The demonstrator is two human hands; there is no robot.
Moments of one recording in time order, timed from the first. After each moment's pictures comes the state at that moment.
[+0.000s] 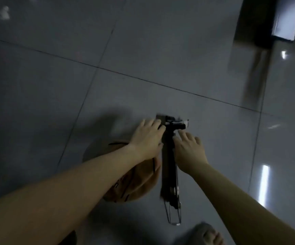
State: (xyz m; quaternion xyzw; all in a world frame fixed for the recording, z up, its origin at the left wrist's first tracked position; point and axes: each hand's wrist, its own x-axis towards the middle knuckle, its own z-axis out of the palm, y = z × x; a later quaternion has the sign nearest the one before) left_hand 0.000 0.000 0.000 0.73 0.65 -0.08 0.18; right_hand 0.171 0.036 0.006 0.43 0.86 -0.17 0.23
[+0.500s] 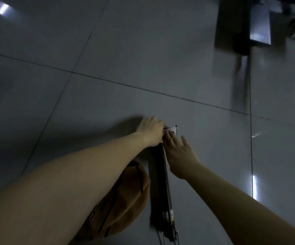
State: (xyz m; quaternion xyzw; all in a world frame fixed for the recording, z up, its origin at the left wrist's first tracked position) left_hand 0.024 0.091 -0.118 0.71 0.66 -0.05 0.23; right_hand 0.182 0.059 -0.075 0.30 0.89 -0.03 0.33
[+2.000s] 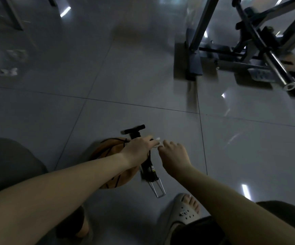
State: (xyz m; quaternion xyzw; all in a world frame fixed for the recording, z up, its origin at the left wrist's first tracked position) left_hand 0.082 -0.149 0.111 0.80 0.56 0.11 0.18; right_hand 0.253 -0.138 0.139 0.43 0.90 0.00 0.11
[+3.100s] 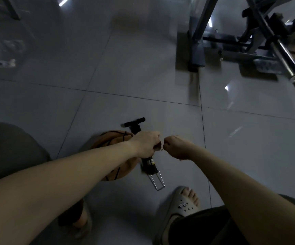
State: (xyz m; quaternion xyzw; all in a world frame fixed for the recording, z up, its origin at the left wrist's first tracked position) left_hand 0.106 -0.125 0.109 0.81 0.54 -0.02 0.23; right_hand 0.271 -0.094 0.132 0.50 0.79 -0.32 0.18
